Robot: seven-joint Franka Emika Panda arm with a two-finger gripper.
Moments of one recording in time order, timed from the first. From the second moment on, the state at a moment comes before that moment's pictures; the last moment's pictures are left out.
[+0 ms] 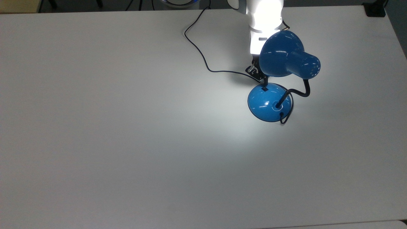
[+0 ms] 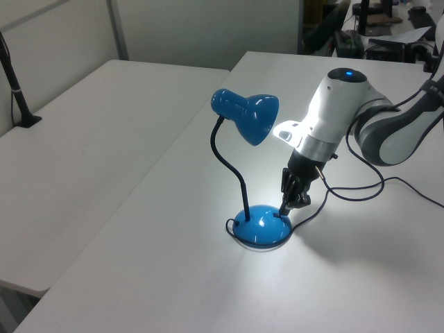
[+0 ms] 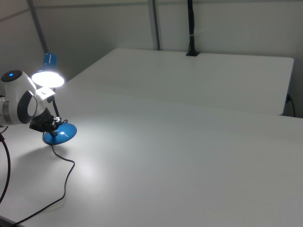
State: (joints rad) arm 0.38 0.23 0.13 -2.15 -0.05 2.72 -0.08
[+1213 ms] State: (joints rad) arm 0.33 0.21 0.13 -2.12 -0.05 2.46 -0.04
